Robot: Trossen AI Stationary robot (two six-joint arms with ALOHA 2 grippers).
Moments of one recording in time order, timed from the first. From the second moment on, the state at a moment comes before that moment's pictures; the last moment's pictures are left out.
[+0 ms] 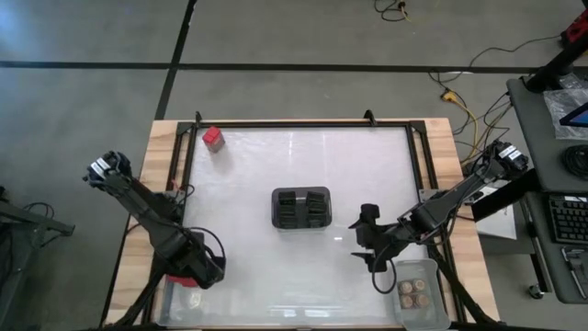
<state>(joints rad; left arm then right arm) -0.77 1.44 1.13 -1.18 0.32 -2.29 0.56 1.30 0.85 -0.48 0.36 0.36</state>
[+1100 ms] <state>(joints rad) -0.76 1.44 0.99 -1.05 0.30 -2.32 0.56 1.30 0.85 -0.49 0.36 0.39</state>
